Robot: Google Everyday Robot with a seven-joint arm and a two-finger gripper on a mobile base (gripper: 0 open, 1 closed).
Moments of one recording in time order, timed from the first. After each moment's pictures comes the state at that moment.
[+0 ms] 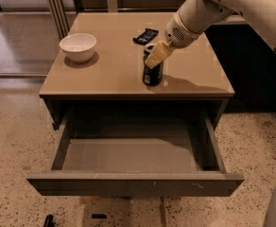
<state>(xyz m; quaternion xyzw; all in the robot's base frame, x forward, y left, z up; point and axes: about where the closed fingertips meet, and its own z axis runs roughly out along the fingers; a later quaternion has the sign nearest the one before) 0.667 -0.073 0.890 -0.46 0.84 0.12 0.26</state>
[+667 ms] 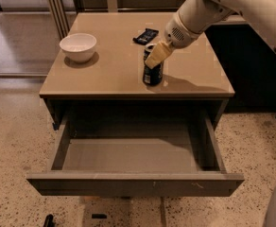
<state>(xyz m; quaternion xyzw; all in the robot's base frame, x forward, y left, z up) 0.667 -0.073 0.890 -0.46 0.84 0.12 0.26</state>
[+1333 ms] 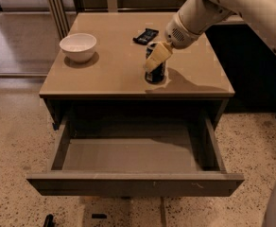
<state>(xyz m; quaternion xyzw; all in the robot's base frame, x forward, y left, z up) 0.667 -0.073 0.890 -0.46 0.84 0.12 0.26</state>
